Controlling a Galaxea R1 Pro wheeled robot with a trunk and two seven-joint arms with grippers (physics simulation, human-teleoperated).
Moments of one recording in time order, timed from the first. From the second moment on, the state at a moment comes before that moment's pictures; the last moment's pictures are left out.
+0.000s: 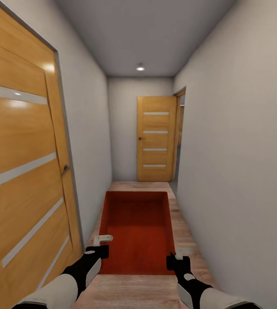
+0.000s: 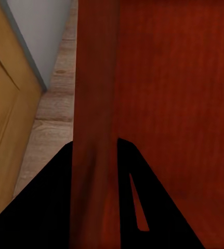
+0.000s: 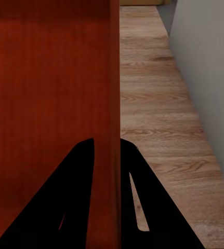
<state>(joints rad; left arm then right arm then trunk) -0.68 -0.11 -0.04 -0.25 0.07 0.09 0.19 -0.67 0.12 0.17 0.01 -0.13 -0.38 -0.14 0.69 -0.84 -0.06</state>
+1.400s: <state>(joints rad) -0.68 -0.11 -0.05 -0.25 0.08 0.09 0.19 -0.67 0.12 0.18 0.01 -0.14 -0.37 -0.14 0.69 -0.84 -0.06</state>
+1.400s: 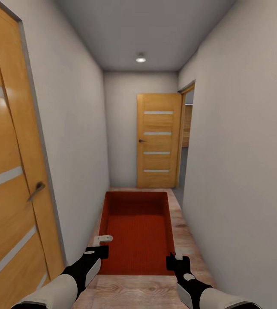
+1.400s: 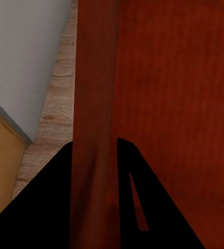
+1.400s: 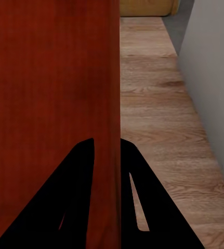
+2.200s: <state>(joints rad) -0.68 -0.11 -0.05 -0.25 0.08 0.09 0.19 -0.67 0.12 0.18 0.01 -0.14 -0.37 -0.14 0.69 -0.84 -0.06</state>
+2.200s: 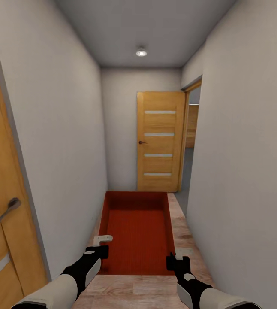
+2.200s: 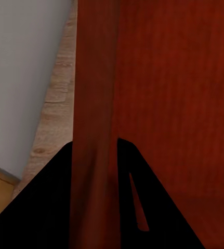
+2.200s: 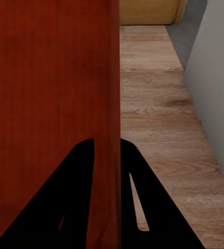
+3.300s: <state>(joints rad) -0.68 -0.11 -0.05 -0.25 0.08 0.09 0.19 -0.67 0.12 0.18 0.01 -0.14 -0.37 -0.14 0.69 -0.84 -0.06</state>
